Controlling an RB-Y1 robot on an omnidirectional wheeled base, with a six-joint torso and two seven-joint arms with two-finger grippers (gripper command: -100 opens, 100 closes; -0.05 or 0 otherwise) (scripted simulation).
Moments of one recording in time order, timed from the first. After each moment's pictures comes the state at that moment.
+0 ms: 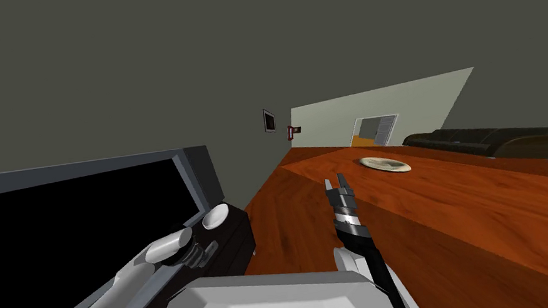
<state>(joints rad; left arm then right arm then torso) 0.01 0.63 0.06 -1.13 0.77 1.14 0.78 0.53 0.04 -0.02 -2.21 0.02 -0.47 -0.12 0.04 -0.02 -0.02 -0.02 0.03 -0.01</state>
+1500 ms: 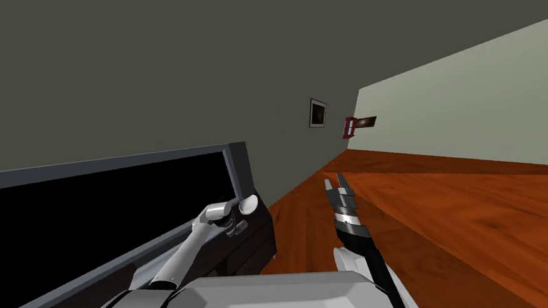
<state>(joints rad) -0.26 0.35 0.01 -1.26 0.45 1.38 0.51 0.52 0.04 -0.02 -2.21 0.02 -0.47 -0.12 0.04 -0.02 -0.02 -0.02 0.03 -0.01</state>
